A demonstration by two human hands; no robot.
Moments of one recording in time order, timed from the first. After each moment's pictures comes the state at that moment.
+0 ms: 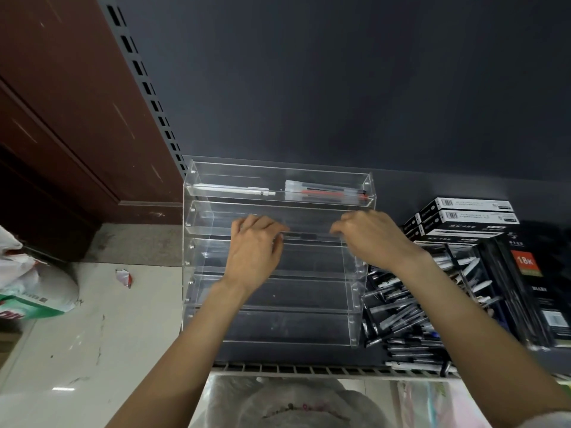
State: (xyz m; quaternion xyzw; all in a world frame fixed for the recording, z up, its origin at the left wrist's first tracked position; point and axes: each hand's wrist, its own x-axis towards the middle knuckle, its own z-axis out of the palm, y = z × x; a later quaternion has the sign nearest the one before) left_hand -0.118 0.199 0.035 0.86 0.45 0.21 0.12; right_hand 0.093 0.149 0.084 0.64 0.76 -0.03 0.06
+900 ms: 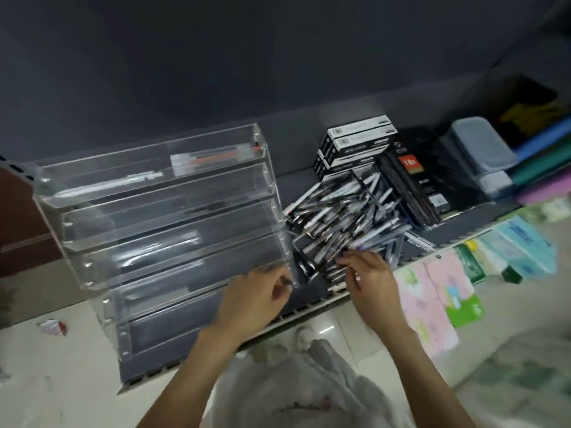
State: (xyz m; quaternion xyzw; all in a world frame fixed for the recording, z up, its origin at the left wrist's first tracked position) left_hand -0.080 0.084 0.037 0.91 0.28 -0.02 0.30; right_hand 0.086 -0.066 -0.001 0.86 0.45 0.00 -0.23
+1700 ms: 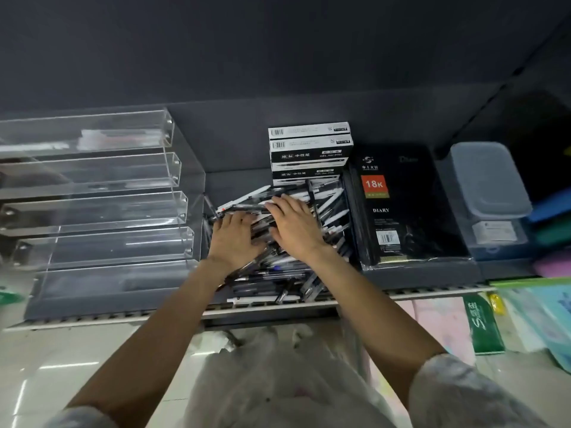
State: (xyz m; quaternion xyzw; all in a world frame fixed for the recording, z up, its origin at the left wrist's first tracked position) left_hand 0.124 0.056 -0.034 0.85 0.49 -0.10 0.15; right_hand 0.269 0.007 -0.040 0.70 0.71 -0.11 -0.06
